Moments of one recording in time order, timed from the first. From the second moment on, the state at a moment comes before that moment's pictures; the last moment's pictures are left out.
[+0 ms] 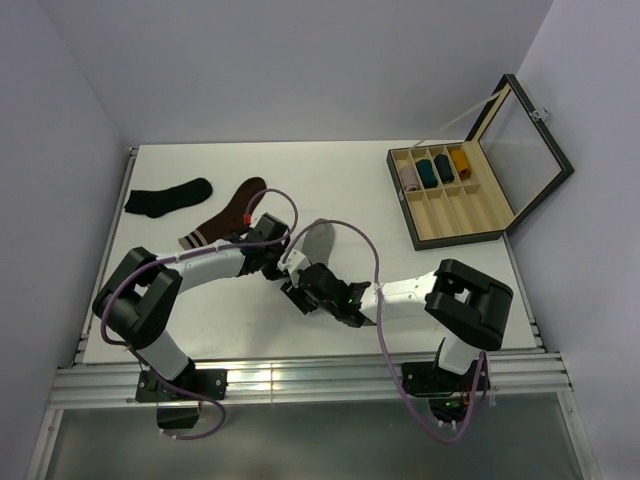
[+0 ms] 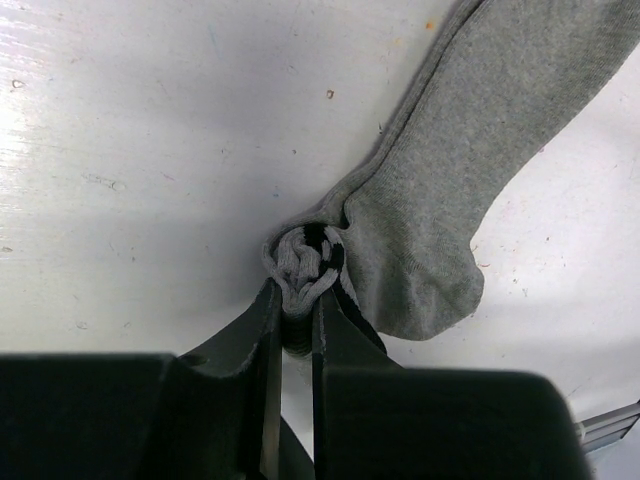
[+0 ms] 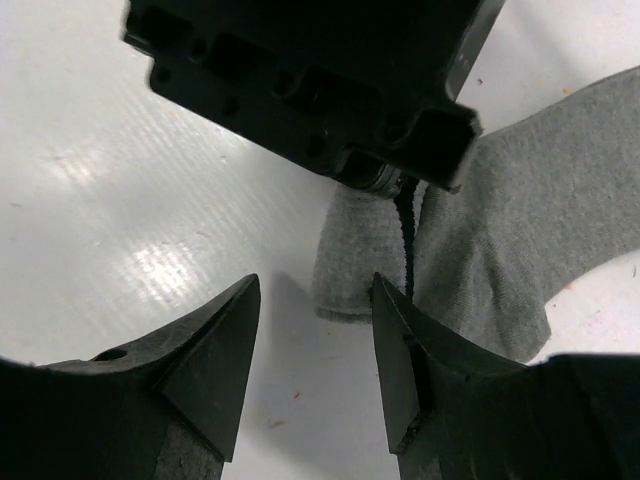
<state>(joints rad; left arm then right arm) -0.66 1.64 0.90 -0.26 -0.03 -1.04 1.08 1.63 0.70 0.30 0.24 0.06</state>
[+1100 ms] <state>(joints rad) -0.61 1.51 0.80 -0.22 -0.06 -1.09 0.82 1.70 0.78 0.25 -0.23 0.34</state>
